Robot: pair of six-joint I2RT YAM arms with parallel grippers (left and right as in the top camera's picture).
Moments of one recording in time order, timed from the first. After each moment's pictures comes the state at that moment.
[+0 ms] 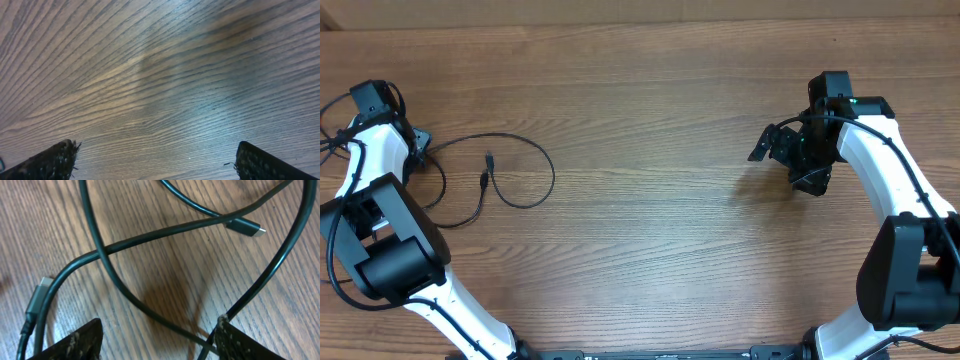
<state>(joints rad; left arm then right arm) 0.48 2.10 1.53 -0.57 -0.30 -0.69 -0.01 1.79 1.35 -1.04 -0.25 0.49</state>
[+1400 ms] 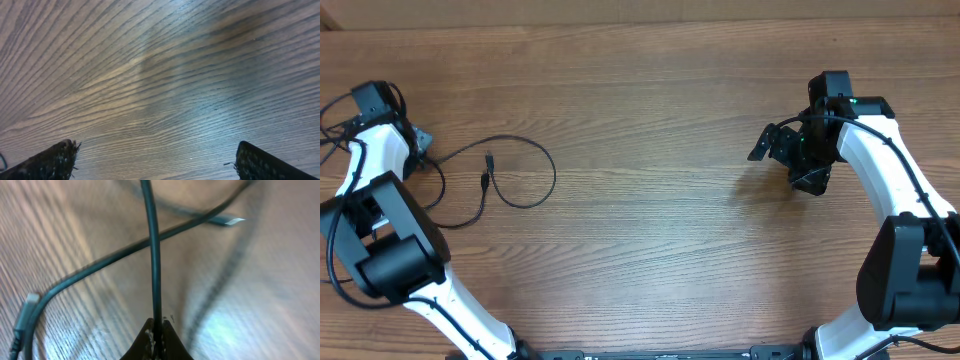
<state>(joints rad) 0.48 2.10 1.54 -0.55 -0.25 -0.54 -0.01 1.79 1.35 -1.03 -0.26 0.49</state>
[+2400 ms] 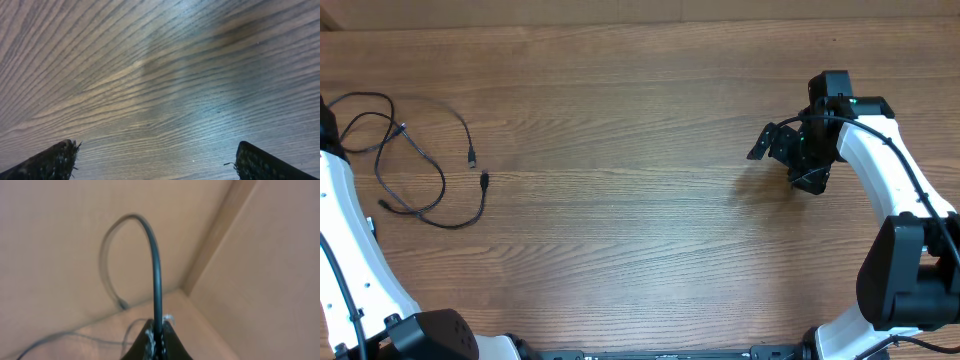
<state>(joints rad) 0.52 1.60 1.78 -0.50 -0.40 -0.36 -0.01 1.79 1.35 -1.02 -0.26 0.49</state>
